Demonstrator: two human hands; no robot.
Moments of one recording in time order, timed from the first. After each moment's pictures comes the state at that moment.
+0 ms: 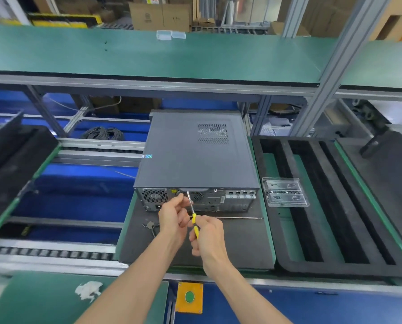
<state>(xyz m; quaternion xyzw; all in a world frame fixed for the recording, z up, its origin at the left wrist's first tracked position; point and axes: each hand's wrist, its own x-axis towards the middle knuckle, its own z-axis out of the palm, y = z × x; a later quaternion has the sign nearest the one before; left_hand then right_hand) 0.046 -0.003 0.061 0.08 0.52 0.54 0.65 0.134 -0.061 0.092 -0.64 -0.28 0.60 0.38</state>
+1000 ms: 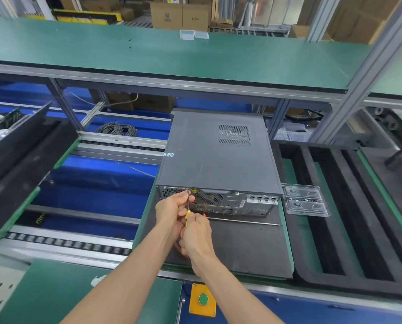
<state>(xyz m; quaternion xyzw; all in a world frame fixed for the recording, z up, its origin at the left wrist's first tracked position) -0.019 0.004 0.071 0.10 0.56 0.54 0.63 0.051 -0.048 0.076 -0.66 -0.32 0.59 0.33</state>
